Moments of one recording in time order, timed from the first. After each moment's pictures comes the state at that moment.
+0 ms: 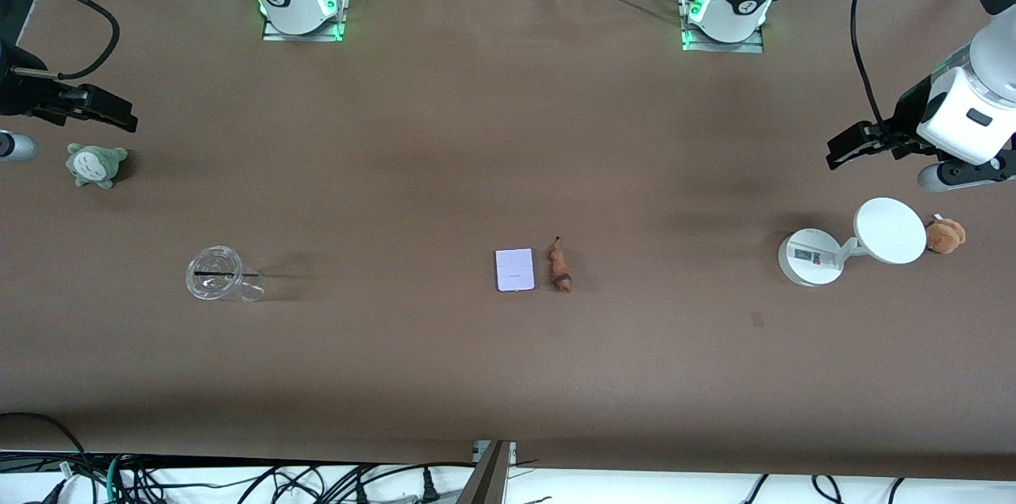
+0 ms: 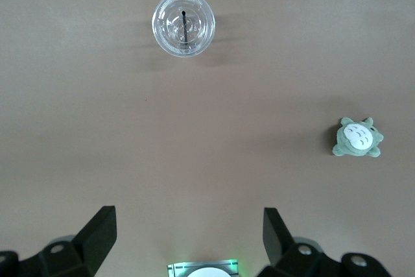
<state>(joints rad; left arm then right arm) 0.02 0.06 -0.08 -1.62 0.00 1.64 -0.25 0.07 0.10 -0.08 -1.48 -0.03 1.44 0.07</state>
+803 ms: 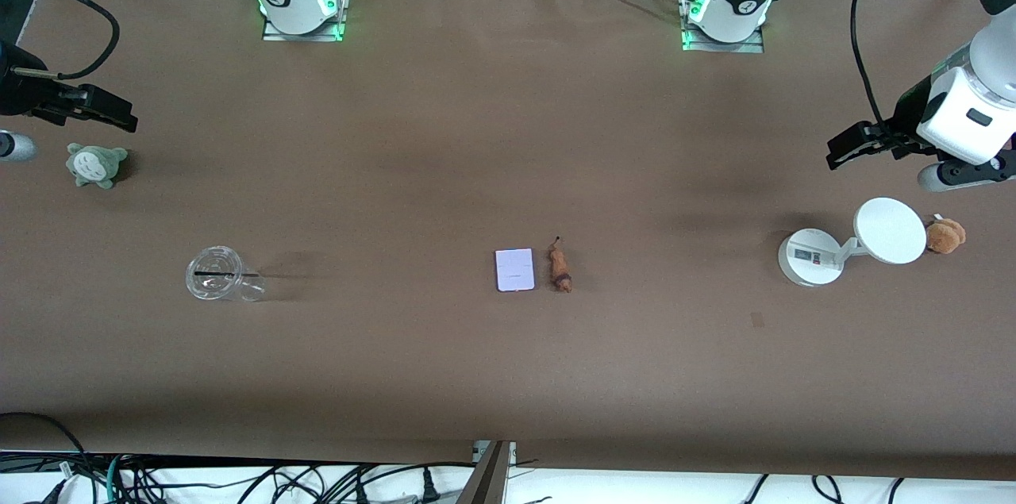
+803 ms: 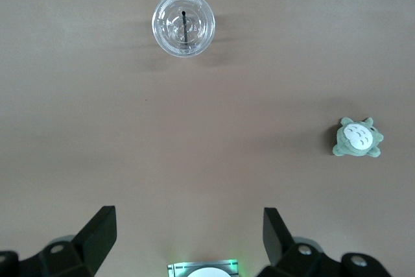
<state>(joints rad) 0.02 0.06 -0.08 -1.62 0.00 1.64 -0.25 0.07 0.10 -0.08 -1.48 -0.03 1.44 0.07</state>
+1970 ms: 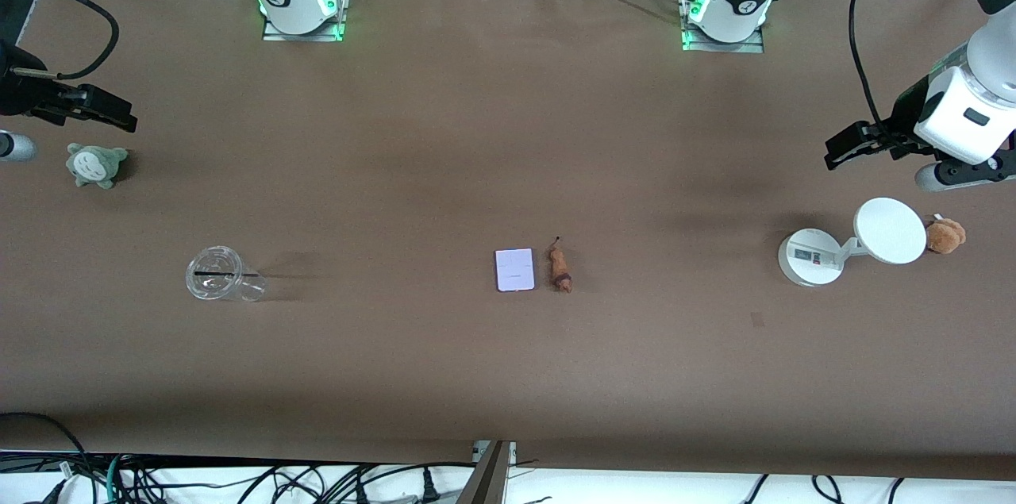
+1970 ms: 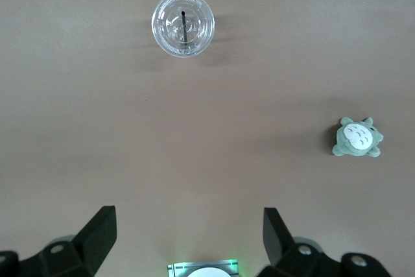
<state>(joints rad) 0.02 0.06 -0.08 -1.62 0.00 1.64 -0.25 0.07 0.10 -0.08 -1.48 -0.03 1.44 0.07</state>
